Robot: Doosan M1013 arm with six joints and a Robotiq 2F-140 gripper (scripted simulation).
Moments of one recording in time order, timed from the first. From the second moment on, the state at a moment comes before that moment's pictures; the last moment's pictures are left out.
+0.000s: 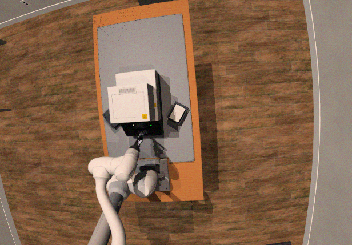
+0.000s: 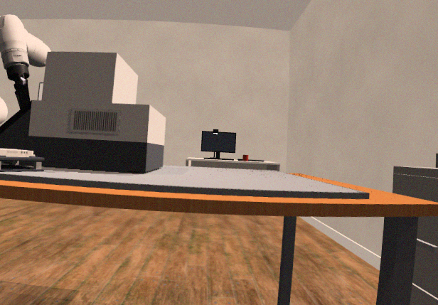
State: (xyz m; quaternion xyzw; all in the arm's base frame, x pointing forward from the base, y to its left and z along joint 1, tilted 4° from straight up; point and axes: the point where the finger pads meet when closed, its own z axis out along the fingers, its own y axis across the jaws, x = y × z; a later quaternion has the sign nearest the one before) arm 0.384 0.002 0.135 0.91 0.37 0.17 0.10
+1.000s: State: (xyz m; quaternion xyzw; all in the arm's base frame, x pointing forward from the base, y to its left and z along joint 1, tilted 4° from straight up) arm 0.380 0.002 0.137 0.91 0.37 0.17 0.10
